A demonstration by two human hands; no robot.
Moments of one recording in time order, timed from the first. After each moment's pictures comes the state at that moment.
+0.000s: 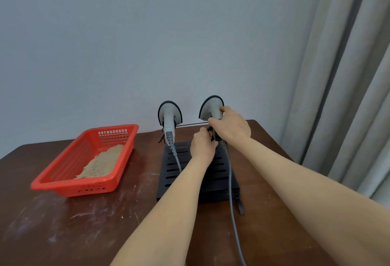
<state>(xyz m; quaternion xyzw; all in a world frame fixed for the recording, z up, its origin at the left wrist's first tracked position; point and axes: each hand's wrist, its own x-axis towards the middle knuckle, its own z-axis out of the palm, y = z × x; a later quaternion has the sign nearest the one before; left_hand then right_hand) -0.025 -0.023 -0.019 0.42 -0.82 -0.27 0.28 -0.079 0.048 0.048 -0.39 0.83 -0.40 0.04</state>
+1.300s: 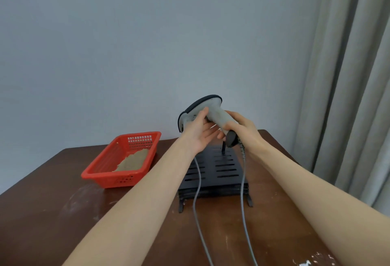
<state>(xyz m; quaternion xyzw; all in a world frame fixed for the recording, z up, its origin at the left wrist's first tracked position) 0.061 0.018 0.082 0.28 -0.46 -0.78 0.33 -0.046 0.110 0.063 -0.49 0.57 -0.61 0.25</state>
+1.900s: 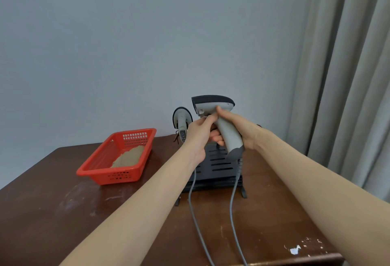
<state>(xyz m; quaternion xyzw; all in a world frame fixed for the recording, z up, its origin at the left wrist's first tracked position) 0.068 0.065 0.074 0.30 -0.57 -0.66 0.38 -0.042 0.121 0.081 -0.40 0.51 -0.56 0.51</state>
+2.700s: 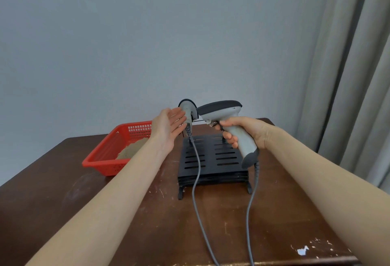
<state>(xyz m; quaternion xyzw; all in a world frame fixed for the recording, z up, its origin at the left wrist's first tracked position) 0.122 0.006 0.075 0.34 -0.46 -0.68 0.47 -0.058 0.117 0.064 -0.44 0.51 -0.49 0.56</state>
